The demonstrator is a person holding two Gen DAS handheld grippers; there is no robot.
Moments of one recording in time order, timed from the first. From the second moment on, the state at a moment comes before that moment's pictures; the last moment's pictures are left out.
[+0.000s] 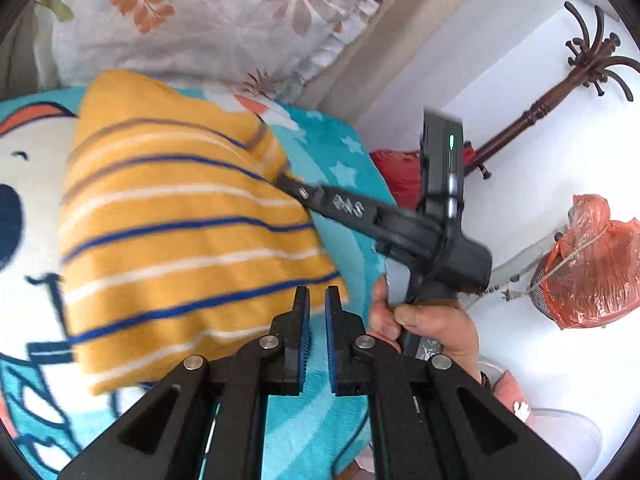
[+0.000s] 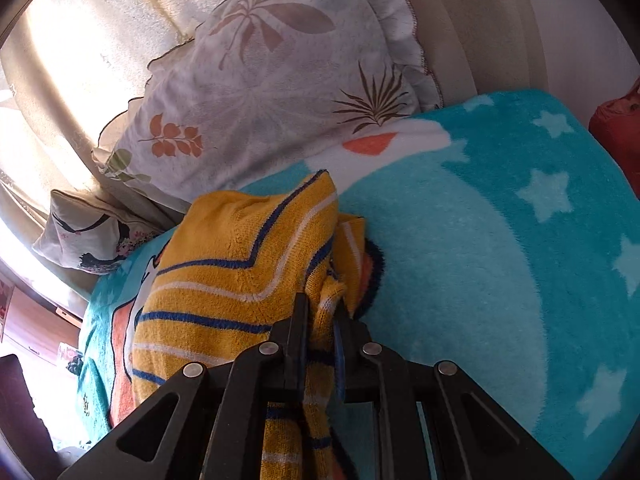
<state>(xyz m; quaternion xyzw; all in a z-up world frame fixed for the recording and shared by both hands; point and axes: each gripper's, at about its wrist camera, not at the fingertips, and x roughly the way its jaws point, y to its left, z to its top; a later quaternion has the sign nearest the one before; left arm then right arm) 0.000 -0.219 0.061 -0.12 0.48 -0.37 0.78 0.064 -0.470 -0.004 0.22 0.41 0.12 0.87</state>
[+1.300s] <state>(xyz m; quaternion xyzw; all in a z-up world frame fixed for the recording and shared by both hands) -0.027 -0.106 0.042 -0.12 0.46 -0.22 0.85 0.127 -0.367 -0.044 0.44 0.44 0.31 0.72</state>
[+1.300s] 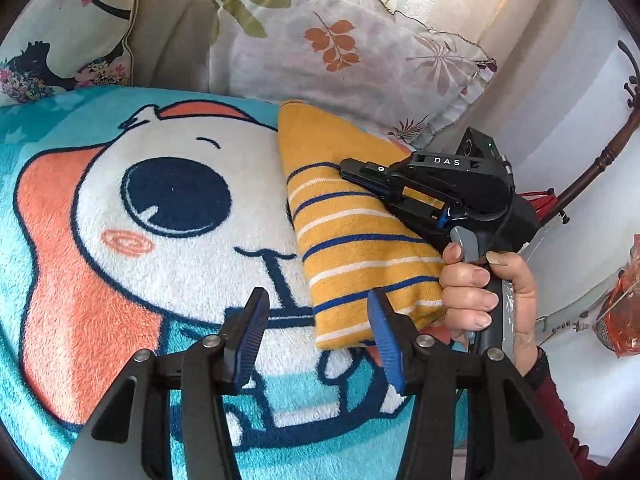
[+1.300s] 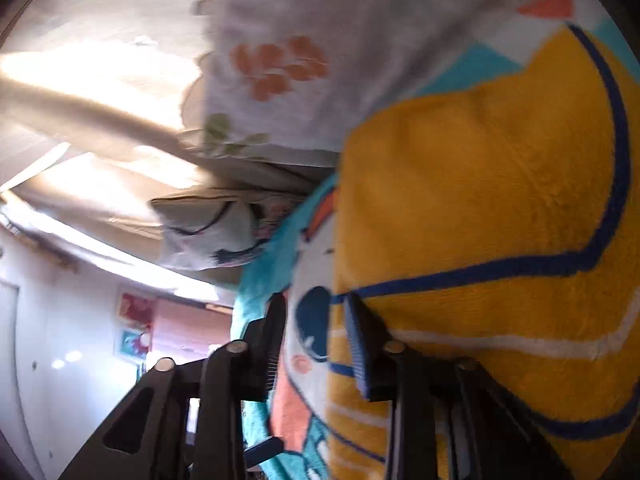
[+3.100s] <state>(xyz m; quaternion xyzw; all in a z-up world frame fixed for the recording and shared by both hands) -0.029 -0.133 0.027 -0.02 0.46 -0.16 0.87 -0.025 -0.490 -0.014 0.31 0.34 0.11 0.88</state>
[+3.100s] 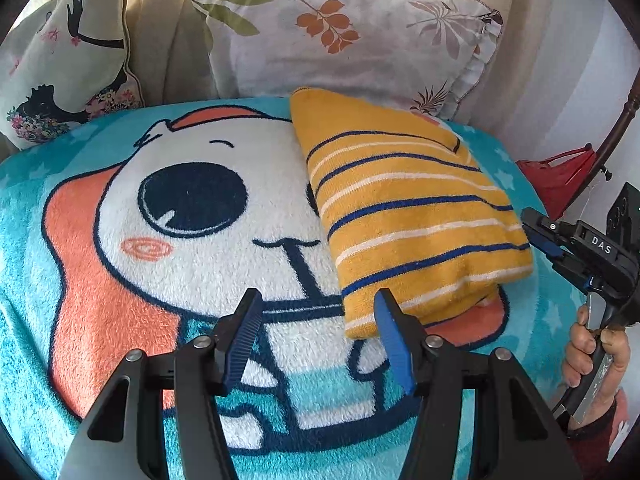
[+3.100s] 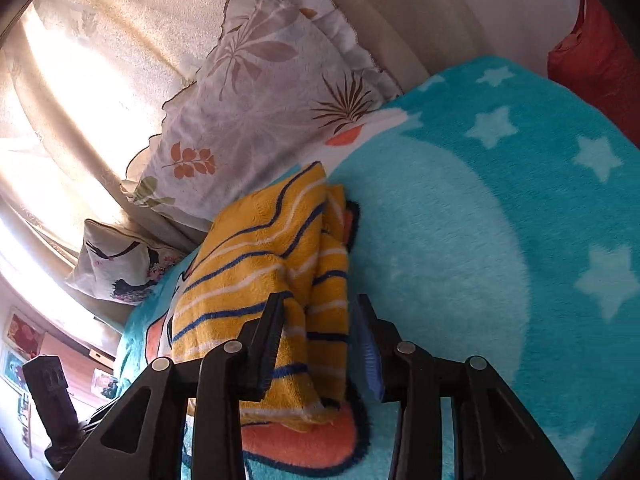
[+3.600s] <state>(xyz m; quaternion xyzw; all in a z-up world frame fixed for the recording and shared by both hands) 0.010 -0.124 0.034 -0.09 0.45 -0.20 0.86 -0.004 -0.476 0.013 0.27 0.34 0.13 0.89</state>
